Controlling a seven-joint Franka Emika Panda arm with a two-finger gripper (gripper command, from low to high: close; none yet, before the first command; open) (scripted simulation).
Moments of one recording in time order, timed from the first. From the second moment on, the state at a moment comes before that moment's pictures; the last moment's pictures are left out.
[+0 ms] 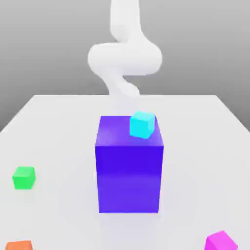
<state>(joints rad) 0.00 -0.71 0.02 -2.29 -0.01 2.32 0.81</state>
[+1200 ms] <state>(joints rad) 0.20 0.56 0.18 -2.18 -0.23 2.72 0.96</state>
